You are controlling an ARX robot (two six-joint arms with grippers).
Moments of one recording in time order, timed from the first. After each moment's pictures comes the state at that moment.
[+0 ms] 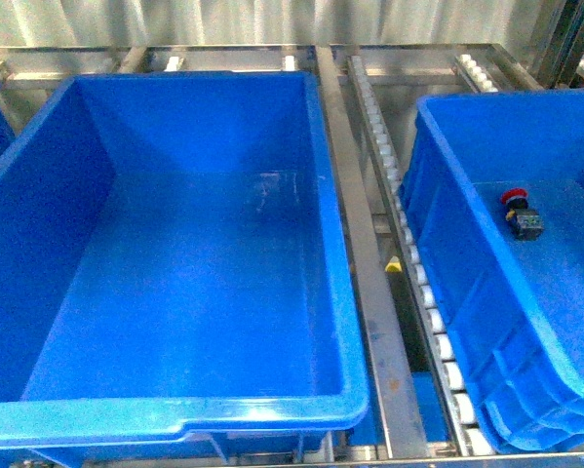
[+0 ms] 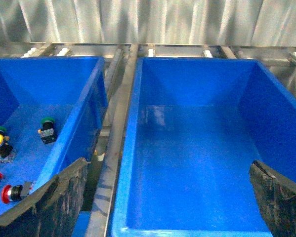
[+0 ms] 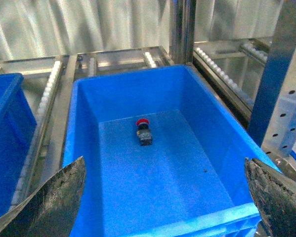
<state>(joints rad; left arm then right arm) 0.00 0.01 0.02 0.00 0.00 0.00 0.00 0.00 0.02 0.00 0.01 0.00</state>
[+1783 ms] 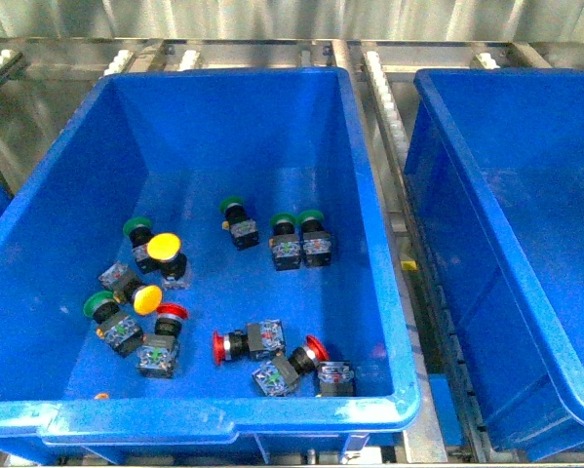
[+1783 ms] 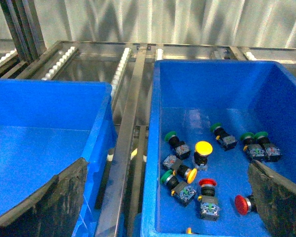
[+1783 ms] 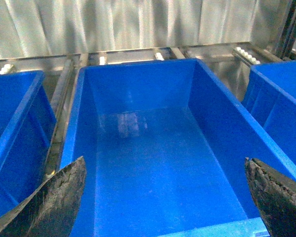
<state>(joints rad) 0.00 0.01 0.02 0.00 0.00 0.00 0.00 0.00 0.02 0.00 0.00 0.00</state>
